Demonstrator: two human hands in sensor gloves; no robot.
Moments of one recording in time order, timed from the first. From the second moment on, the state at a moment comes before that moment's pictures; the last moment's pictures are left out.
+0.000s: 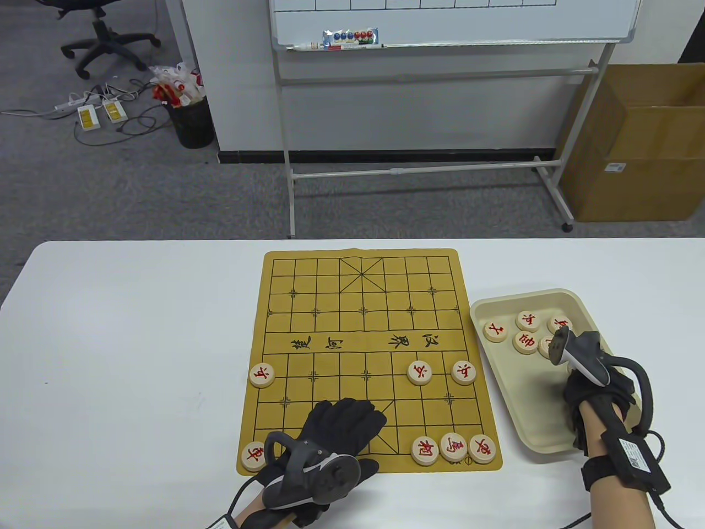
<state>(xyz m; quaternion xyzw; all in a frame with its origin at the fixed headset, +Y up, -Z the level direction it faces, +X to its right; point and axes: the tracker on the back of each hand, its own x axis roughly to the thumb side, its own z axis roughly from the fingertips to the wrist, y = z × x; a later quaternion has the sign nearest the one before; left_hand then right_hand) -0.086 -0.695 -0.265 0.12 -0.29 0.06 0.95 0.353 -0.744 -0.423 0.24 -0.18 -0.95 0.13</state>
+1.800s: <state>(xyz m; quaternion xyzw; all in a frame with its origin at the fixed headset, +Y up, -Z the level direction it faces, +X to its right) -0.054 -0.686 -0.211 0.29 -0.39 0.02 0.87 0.136 -0.694 -0.272 -0.31 -0.16 -0.86 -0.36</state>
